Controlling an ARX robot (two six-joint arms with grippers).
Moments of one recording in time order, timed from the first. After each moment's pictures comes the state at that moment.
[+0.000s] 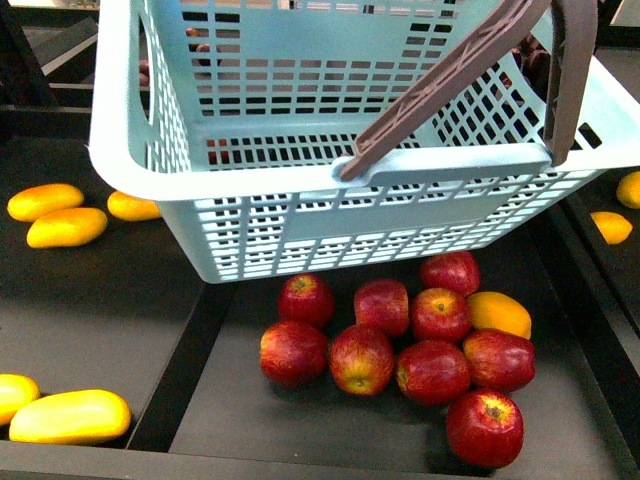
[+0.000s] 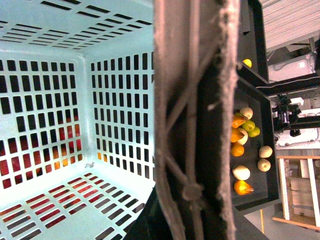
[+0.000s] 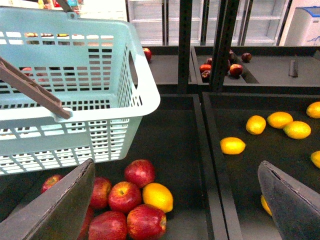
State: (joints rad) left arm -0.56 2.02 1.94 -0.43 0.18 -0.87; right arm 0.00 0.00 0.02 0.00 0.00 0.00
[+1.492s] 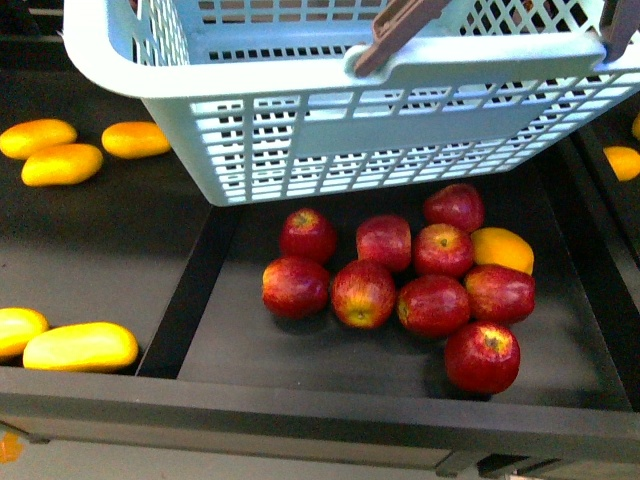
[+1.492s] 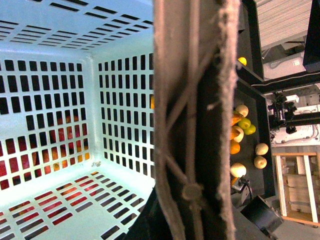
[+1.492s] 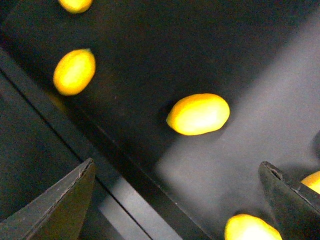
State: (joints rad) left arm -0.56 2.01 1.94 -0.42 0.19 -0.87; right arm -0.43 2.04 1.06 0.23 0.12 0.59
